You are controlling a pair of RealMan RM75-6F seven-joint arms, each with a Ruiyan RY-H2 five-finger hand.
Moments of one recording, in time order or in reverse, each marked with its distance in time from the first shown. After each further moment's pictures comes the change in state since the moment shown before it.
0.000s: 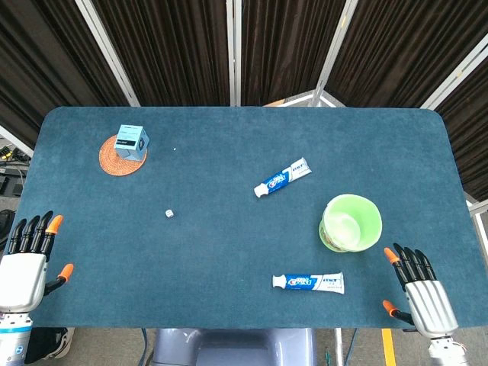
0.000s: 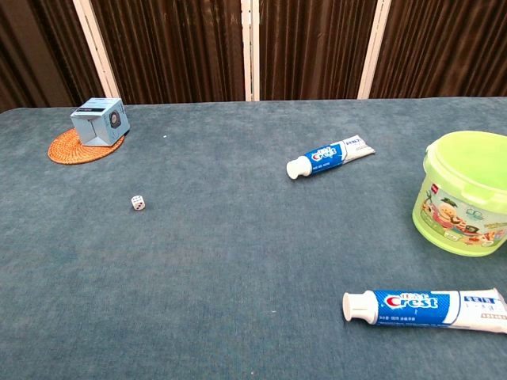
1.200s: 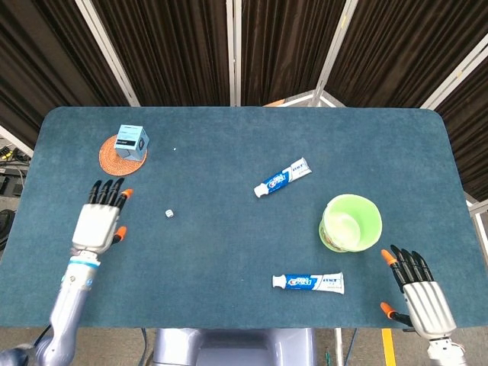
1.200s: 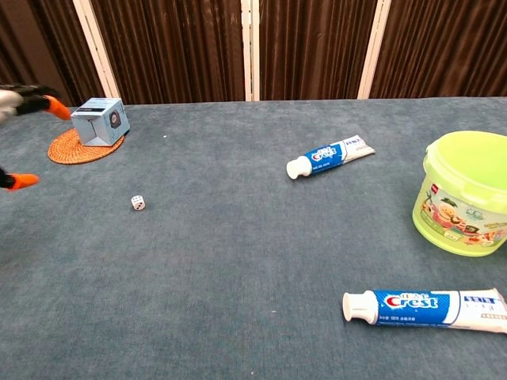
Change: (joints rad) left arm -0.360 -0.211 -0.208 0.086 -0.382 -0.396 0.363; right arm 0.005 0.011 -0.009 -0.010 -0.003 -0.013 0.023
